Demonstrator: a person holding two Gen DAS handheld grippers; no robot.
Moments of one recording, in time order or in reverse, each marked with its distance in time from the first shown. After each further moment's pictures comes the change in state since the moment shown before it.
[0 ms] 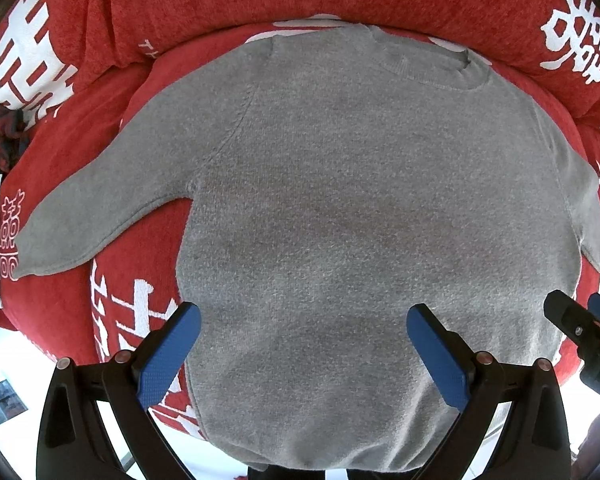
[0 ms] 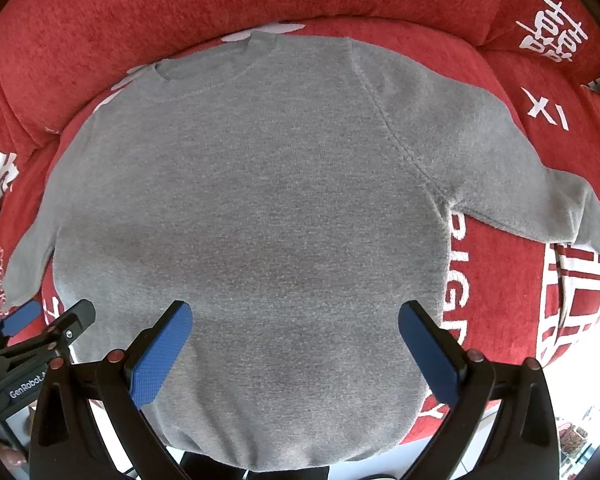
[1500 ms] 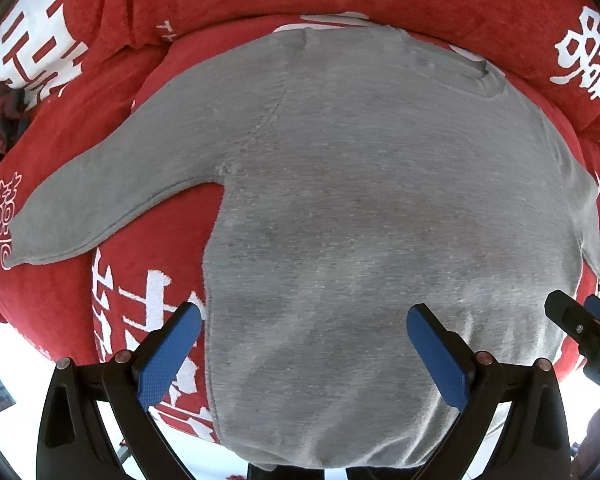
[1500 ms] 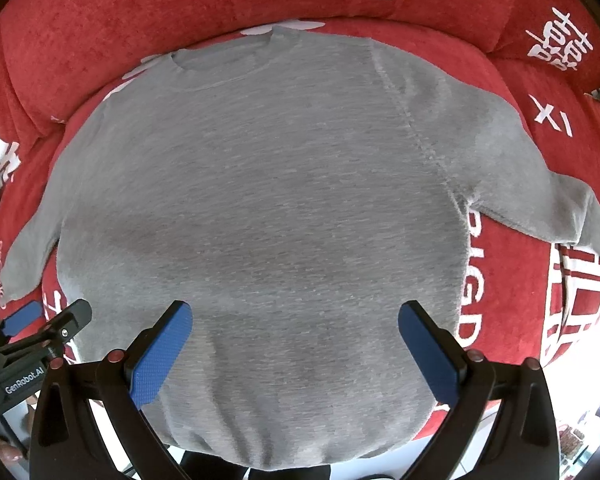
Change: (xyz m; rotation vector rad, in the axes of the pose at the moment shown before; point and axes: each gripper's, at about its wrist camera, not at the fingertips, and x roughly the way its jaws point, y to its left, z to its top) left arm 0.008 0.039 -0.008 -0.030 -0.002 -0.040; right arm -0.001 0.024 -0.003 -0.014 -0.006 0.003
